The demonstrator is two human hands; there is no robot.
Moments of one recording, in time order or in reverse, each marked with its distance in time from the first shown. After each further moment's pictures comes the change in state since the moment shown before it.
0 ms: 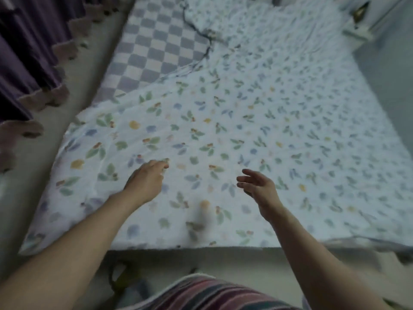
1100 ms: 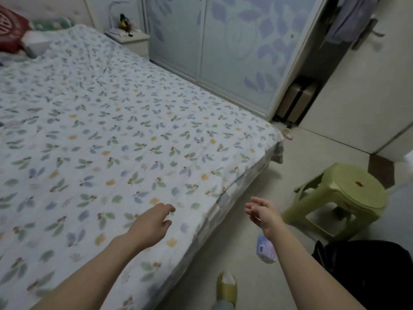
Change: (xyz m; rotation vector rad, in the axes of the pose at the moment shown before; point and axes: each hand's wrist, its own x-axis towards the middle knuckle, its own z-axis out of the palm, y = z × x) left_hand 0.001 0.412 0.205 0.472 -0.403 0.840; right_hand -0.139 0.156 -0.385 0.778 0.876 0.298
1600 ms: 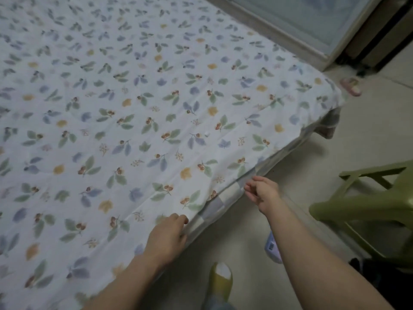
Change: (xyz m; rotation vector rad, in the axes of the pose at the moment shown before) left_hand 0.219 0.076 0.142 0.076 -0.159 -0.277; right_hand 0.320 -0.024 0.010 -0.015 -0.046 0.314
